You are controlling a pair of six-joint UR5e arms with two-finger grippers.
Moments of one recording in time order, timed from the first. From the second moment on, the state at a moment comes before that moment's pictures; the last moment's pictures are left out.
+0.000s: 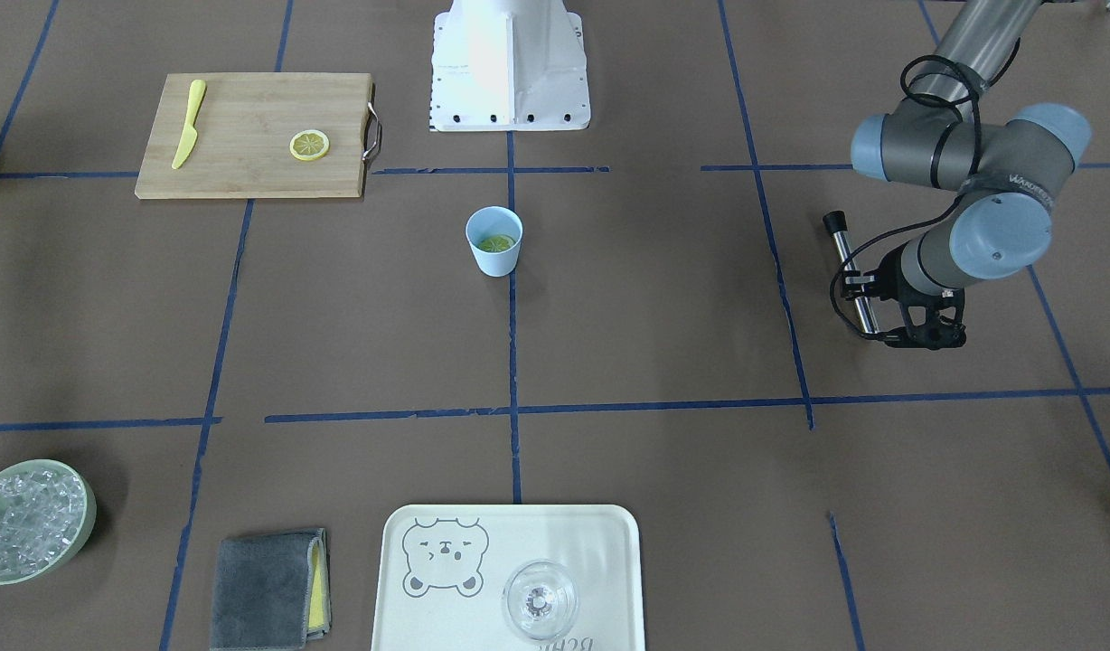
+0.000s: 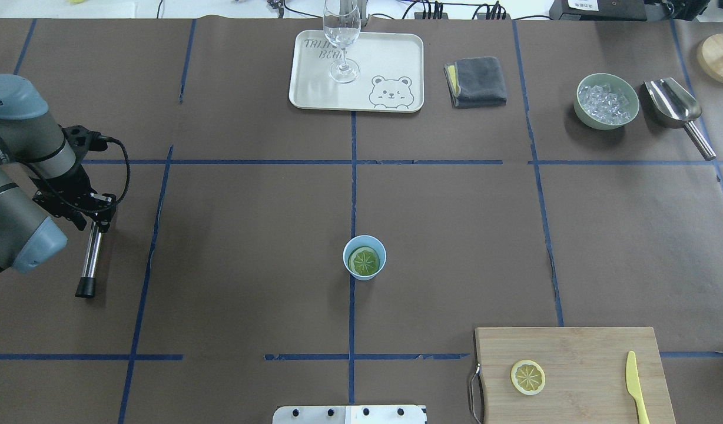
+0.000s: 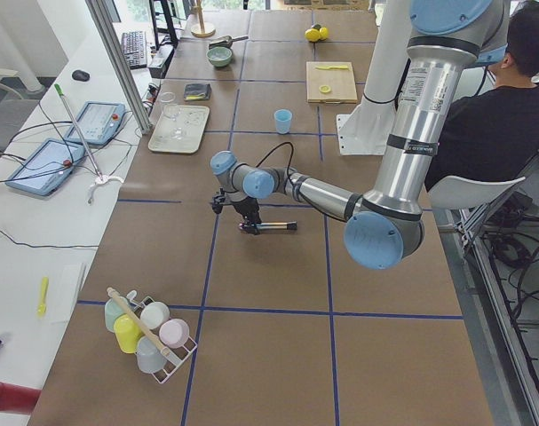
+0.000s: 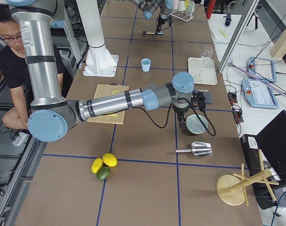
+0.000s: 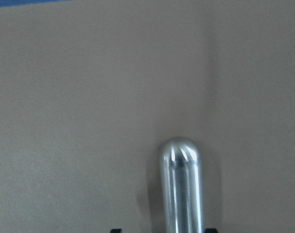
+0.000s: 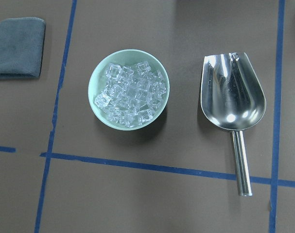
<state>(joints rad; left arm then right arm) -0.90 -1.81 -1.57 -1.56 -2.28 -0.58 1.46 -1.45 1.72 -1.46 2.44 0.27</state>
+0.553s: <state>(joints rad) -0.91 -1.81 -1.61 -1.55 -2.28 -0.58 1.46 -1.45 1.72 -1.46 2.44 0.27</state>
